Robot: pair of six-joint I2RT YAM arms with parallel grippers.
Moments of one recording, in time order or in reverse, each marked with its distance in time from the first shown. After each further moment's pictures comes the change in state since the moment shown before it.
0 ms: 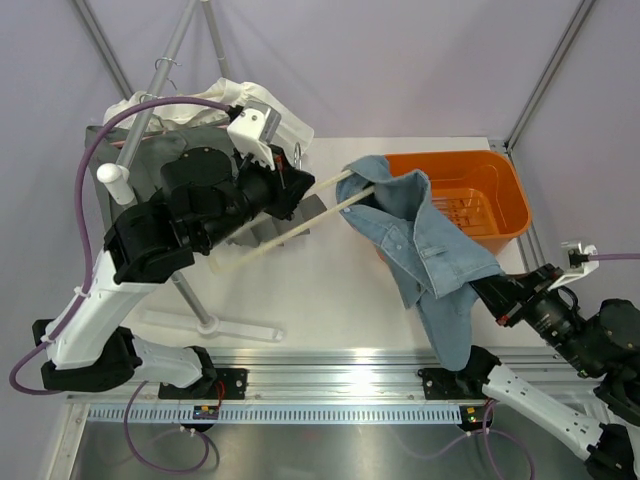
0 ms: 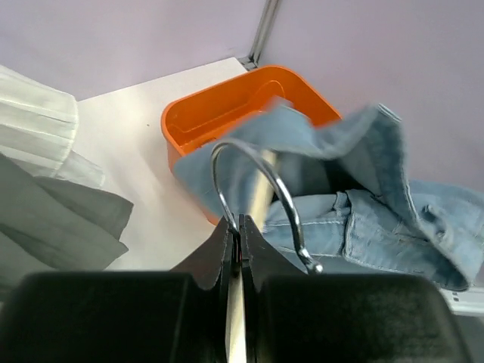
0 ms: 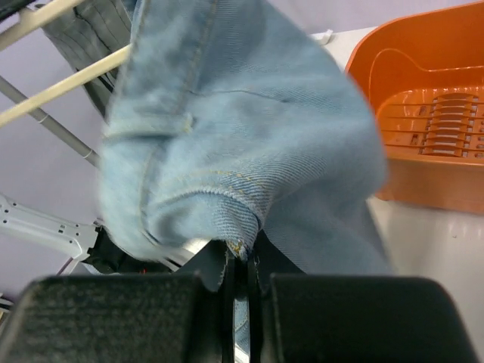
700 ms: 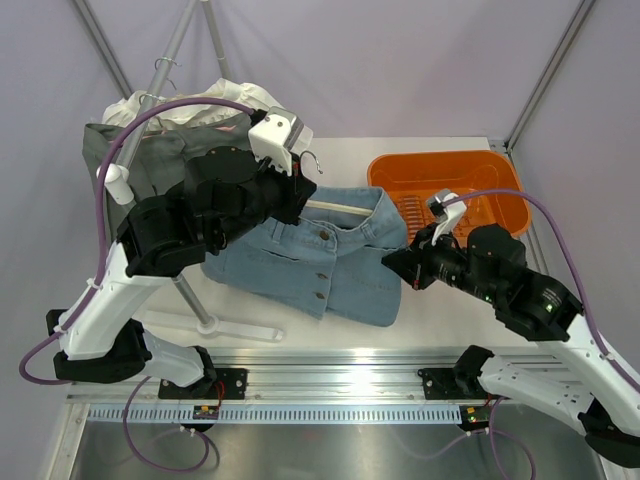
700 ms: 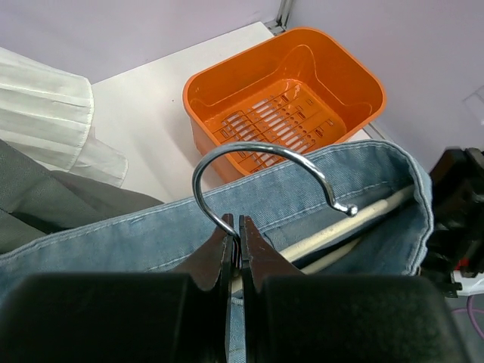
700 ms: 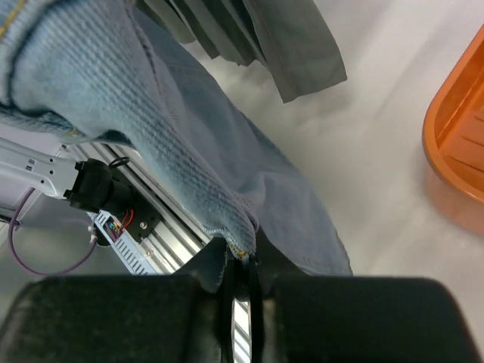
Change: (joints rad) left arm -0.036 0.076 0.101 -0.143 -0.061 0.053; right arm -0.001 0.434 -0.061 0.251 -0.257 -0.137
